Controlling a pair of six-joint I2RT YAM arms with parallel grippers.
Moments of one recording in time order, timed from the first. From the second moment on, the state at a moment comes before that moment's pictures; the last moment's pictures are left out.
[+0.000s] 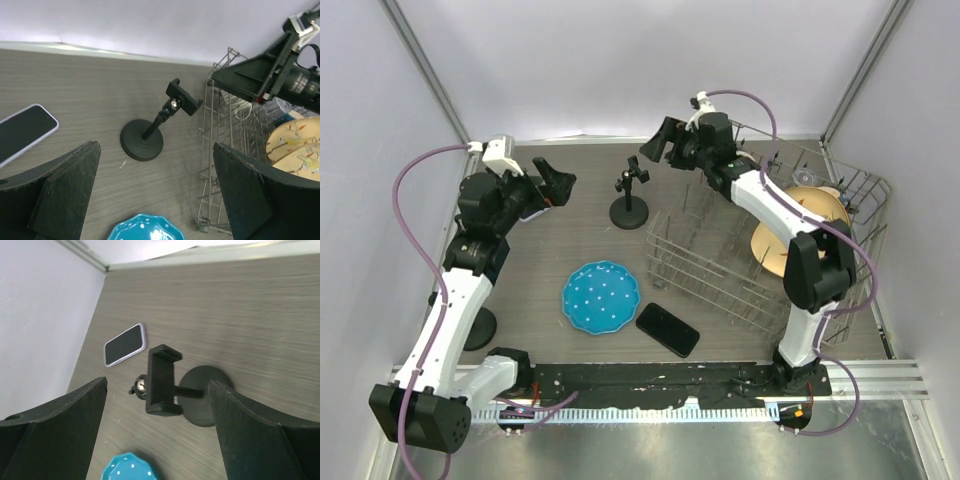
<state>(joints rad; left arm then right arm) -0.17 1.00 1.01 -0.11 0.20 -0.39 0.42 1.82 1.56 -0.04 -0.21 0.56</state>
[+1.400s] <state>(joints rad) -0.18 1.21 1.11 -0.22 0.28 -0.42 0.72 1.86 1.32 0.28 0.08 1.29</state>
